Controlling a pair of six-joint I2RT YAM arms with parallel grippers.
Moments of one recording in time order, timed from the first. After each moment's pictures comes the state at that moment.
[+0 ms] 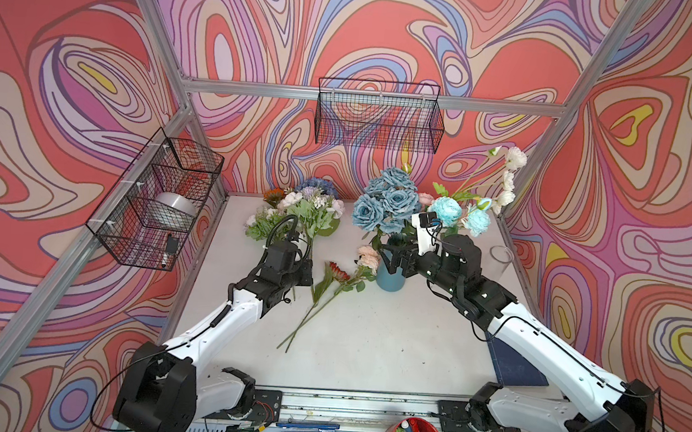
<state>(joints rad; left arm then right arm) -0.35 1.16 0.72 -0.17 0.04 -0.42 0.61 1.16 1.02 -0.12 -0.11 0.29</state>
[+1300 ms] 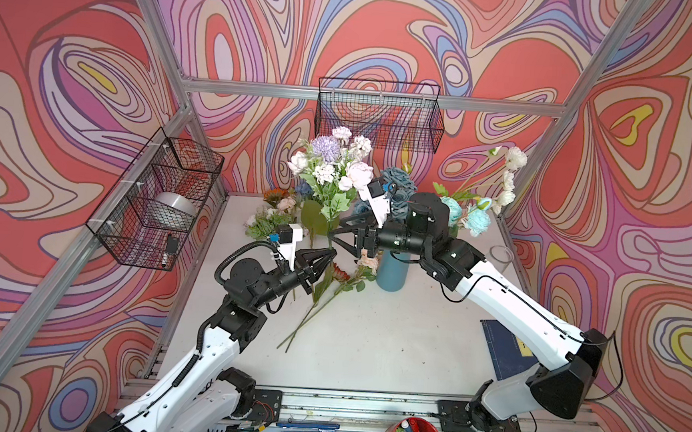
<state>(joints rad) -0.42 0.86 0.62 0.40 0.57 -0.47 0.74 1.51 1.54 -0.16 -0.57 0.36</state>
